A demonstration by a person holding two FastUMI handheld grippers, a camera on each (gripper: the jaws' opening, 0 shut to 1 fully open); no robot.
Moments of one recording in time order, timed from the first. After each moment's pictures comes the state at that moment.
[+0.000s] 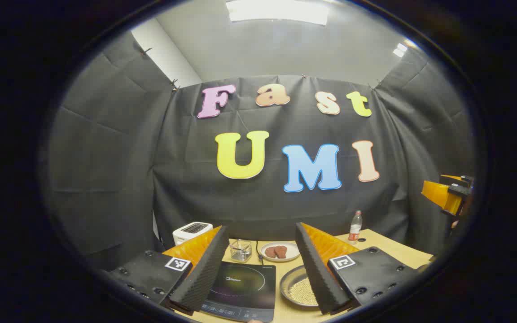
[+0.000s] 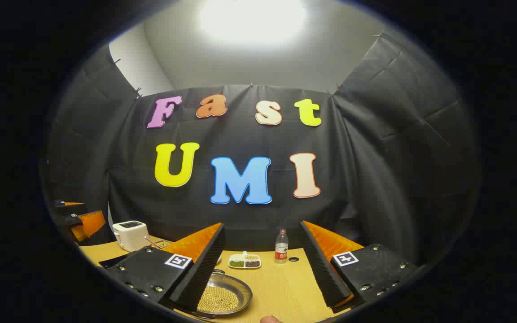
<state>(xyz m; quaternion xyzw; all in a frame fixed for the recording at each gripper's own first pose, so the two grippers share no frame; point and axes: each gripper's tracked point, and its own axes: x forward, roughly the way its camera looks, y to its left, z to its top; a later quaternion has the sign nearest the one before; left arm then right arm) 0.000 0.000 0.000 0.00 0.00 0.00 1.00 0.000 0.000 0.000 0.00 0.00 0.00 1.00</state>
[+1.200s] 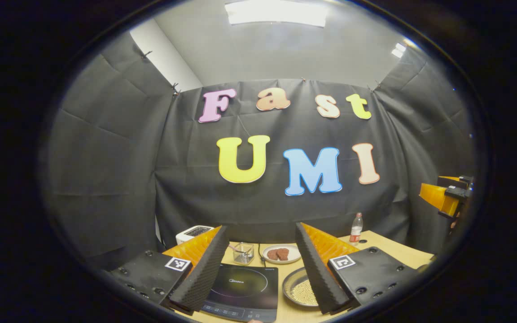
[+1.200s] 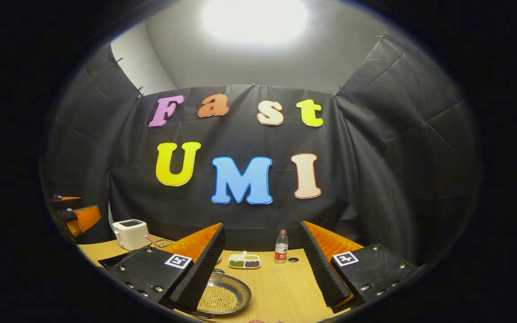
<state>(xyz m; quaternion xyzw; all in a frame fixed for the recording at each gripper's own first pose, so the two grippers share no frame) -0.008 0.004 0.011 0.01 -0.01 0.00 1.00 0.002 0.001 0.002 -0.01 0.00 0.00 1.00</state>
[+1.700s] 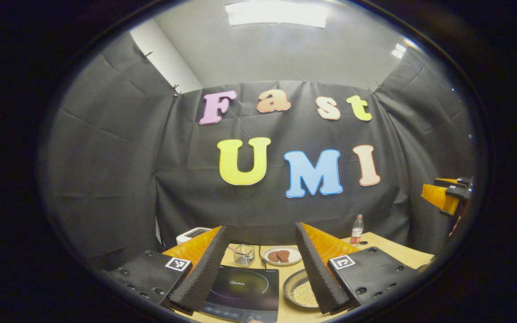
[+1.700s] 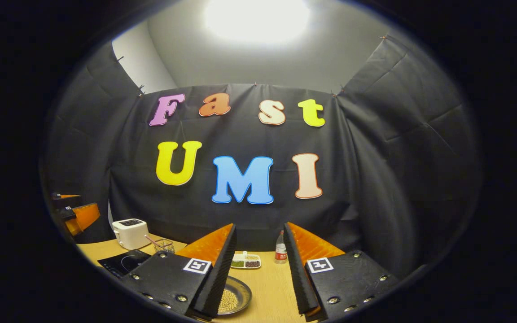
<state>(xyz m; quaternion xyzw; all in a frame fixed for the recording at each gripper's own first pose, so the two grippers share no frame) -0.006 0.009 0.015 0.01 -0.02 0.00 1.00 0.004 0.010 0.001 -0.01 0.01 0.01 1.00</state>
